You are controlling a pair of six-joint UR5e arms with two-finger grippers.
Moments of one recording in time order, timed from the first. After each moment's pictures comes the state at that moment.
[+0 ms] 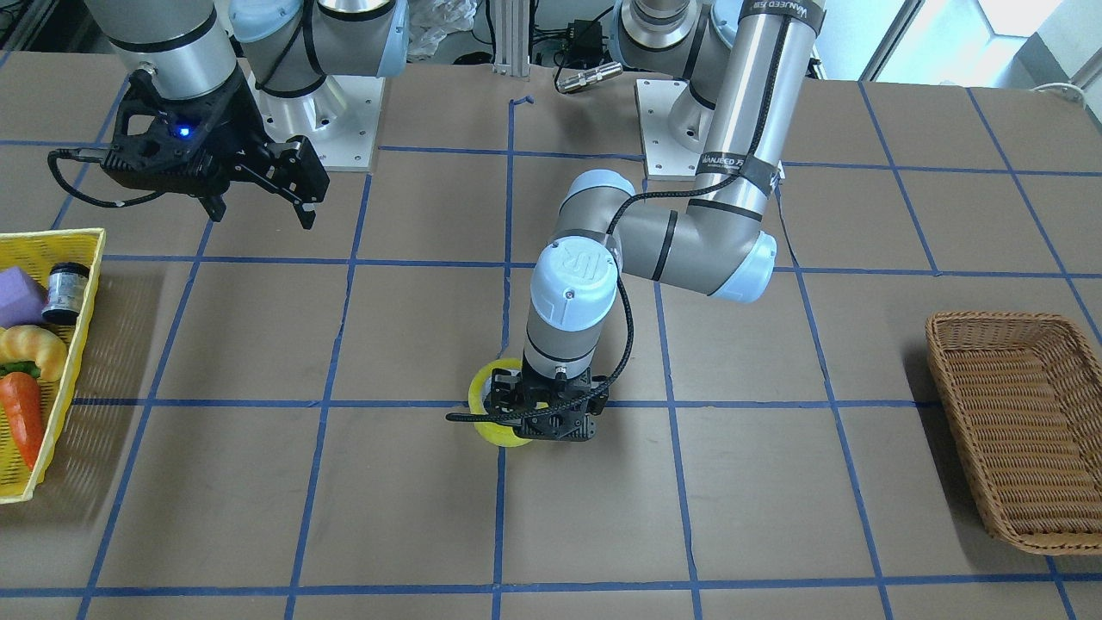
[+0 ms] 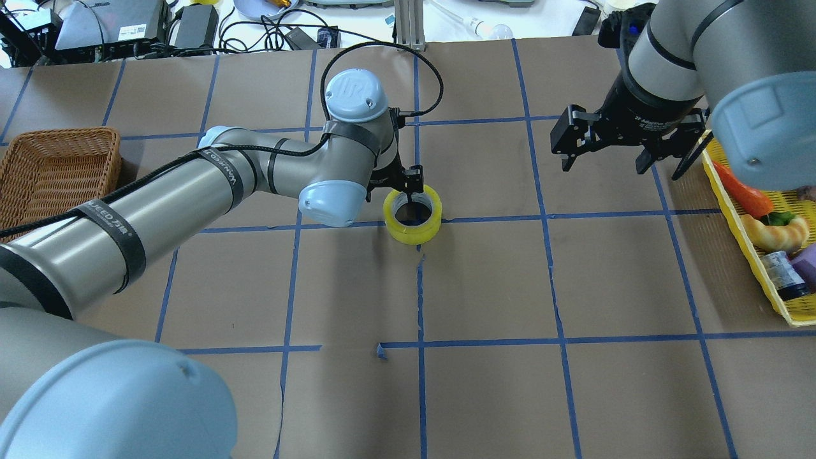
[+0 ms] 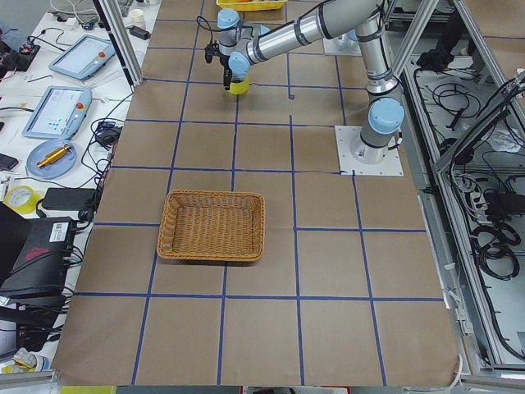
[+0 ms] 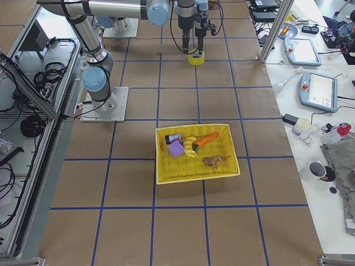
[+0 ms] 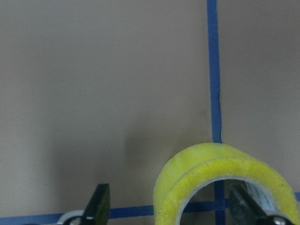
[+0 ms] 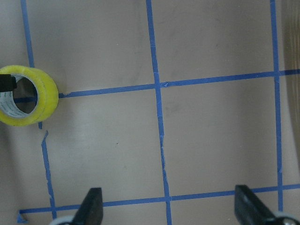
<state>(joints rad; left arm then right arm) -1.87 -2.11 -1.69 -0.83 1.54 -0.26 1.56 -1.65 1.71 -1.68 -1.56 0.08</state>
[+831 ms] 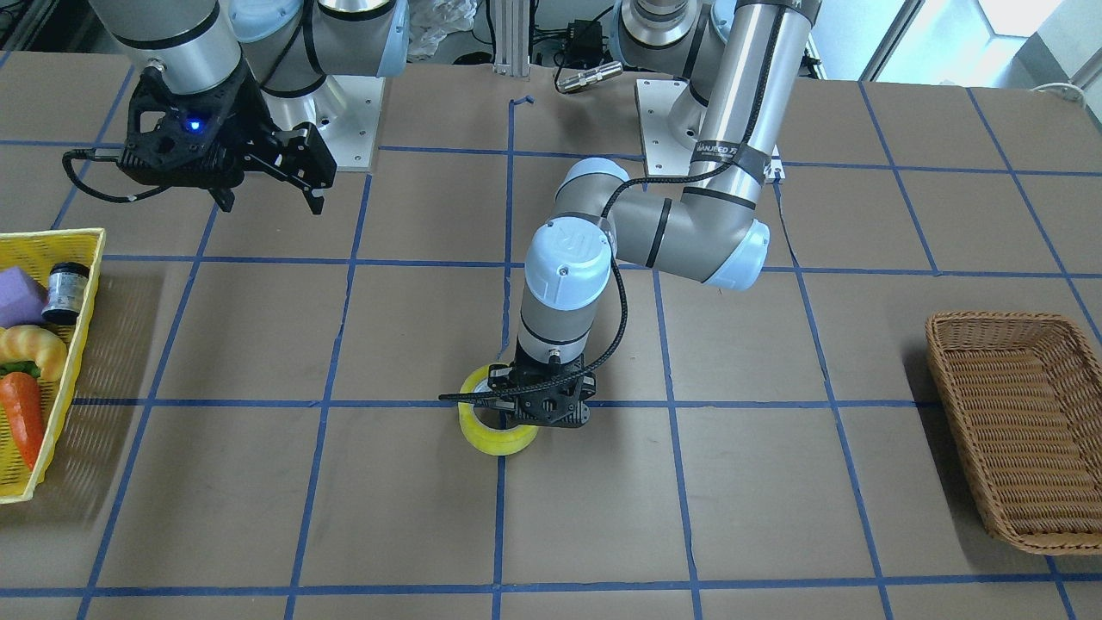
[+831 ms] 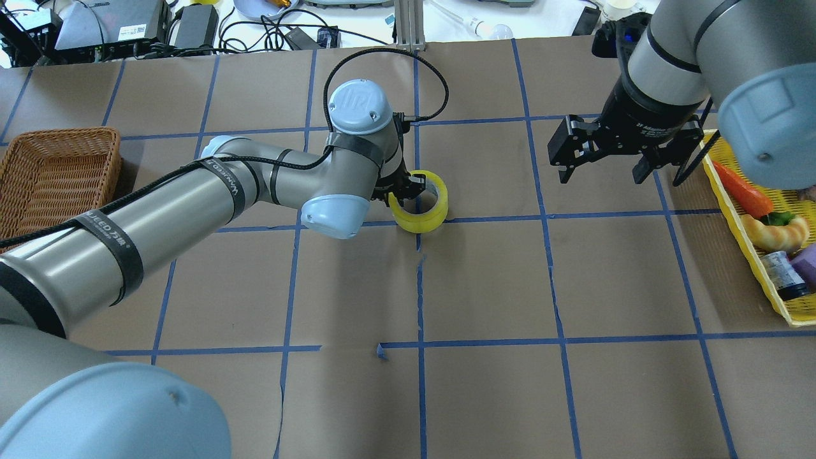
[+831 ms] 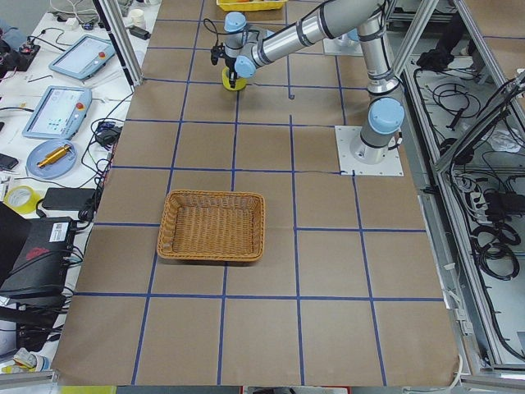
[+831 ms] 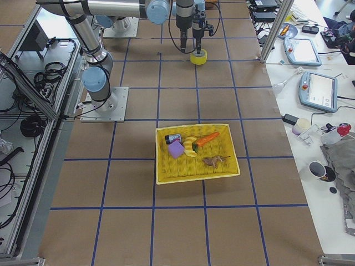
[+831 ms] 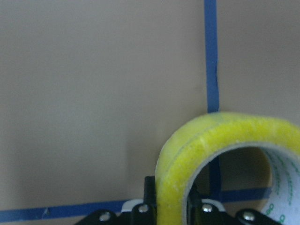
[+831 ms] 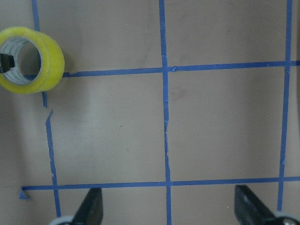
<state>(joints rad) -1.87 -2.07 -1.70 -0.80 1.54 -0.27 1.56 -1.66 1.70 -1.62 -1.54 0.03</state>
